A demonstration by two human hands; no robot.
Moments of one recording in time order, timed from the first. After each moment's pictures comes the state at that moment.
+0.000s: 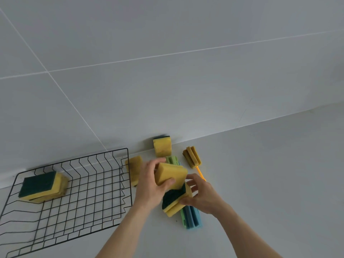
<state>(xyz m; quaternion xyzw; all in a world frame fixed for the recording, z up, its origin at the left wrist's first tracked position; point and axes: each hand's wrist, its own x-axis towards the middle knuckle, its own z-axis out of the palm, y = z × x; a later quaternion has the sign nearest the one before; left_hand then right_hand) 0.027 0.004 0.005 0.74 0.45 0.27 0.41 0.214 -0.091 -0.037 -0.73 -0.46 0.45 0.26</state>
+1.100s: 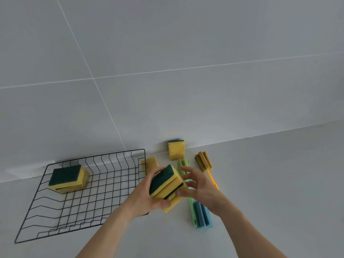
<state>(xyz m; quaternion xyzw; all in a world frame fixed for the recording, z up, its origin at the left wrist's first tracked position) -0.153 0.036 0.053 0.70 0.43 0.18 0.53 0.077 -0.017 0.038 -0.60 -0.44 0.56 0.37</state>
